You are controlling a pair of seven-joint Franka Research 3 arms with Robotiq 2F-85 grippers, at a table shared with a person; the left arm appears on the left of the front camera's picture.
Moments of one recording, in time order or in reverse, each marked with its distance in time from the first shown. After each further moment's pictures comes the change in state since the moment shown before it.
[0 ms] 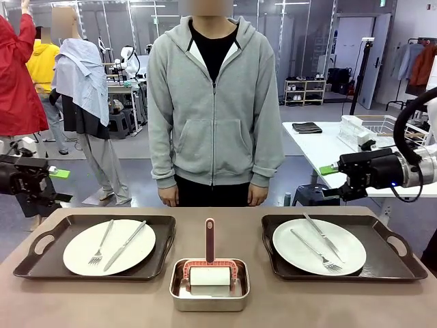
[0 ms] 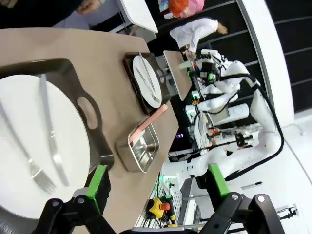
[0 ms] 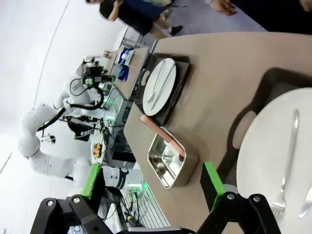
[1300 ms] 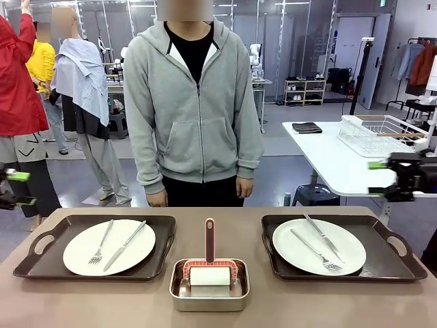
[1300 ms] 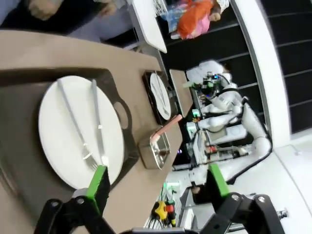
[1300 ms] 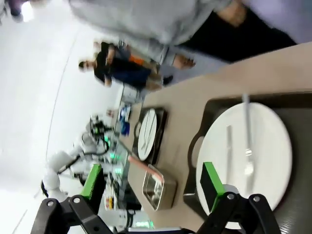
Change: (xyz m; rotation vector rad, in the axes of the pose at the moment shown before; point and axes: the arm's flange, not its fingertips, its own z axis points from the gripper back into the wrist) left arm 0.004 0.067 0.125 0.010 -0.103 0.070; right arm 0.005 -0.074 0.138 0.006 -0.318 -0.150
